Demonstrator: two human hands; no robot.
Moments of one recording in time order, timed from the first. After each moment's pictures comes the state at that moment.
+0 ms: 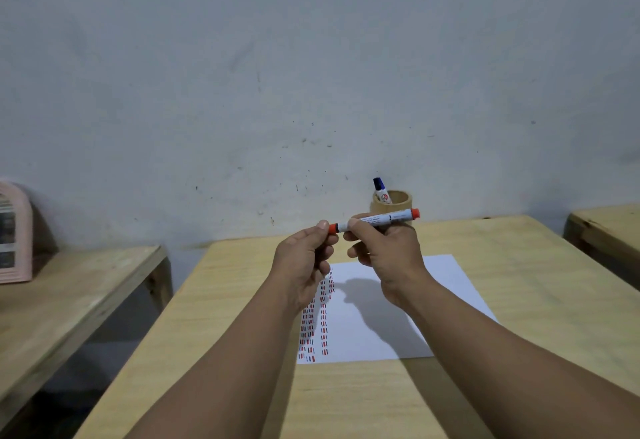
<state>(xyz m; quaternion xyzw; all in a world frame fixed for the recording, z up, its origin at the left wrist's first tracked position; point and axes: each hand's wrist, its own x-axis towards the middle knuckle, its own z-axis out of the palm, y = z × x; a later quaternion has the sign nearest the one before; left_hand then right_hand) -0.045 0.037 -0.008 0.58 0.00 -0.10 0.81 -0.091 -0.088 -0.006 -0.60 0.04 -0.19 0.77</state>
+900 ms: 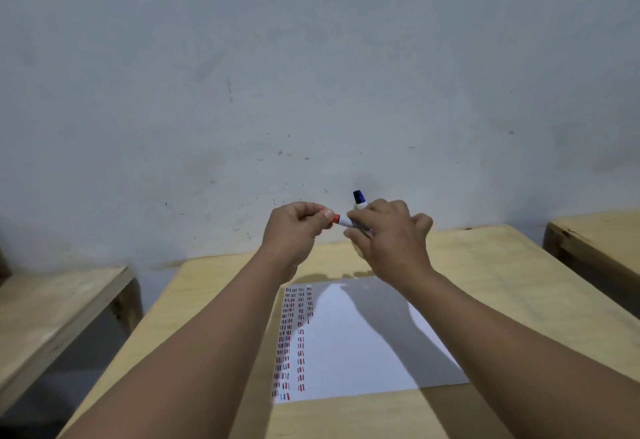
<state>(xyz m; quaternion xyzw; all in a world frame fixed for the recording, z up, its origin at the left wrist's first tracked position) -0.007 0.006 0.034 0.76 -0.15 0.02 0.63 -0.054 -0.145 0.002 -0.92 0.04 -0.33 0.19</state>
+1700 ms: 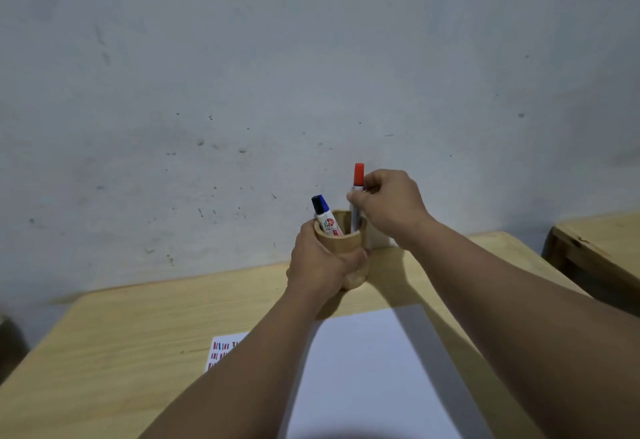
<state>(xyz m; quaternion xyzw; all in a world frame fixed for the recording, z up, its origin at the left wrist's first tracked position) 0.095 -0.125 -0.064 0.81 -0.09 -0.02 0.58 0.085 -0.251 0.002 -0.84 0.16 -0.24 0.46</state>
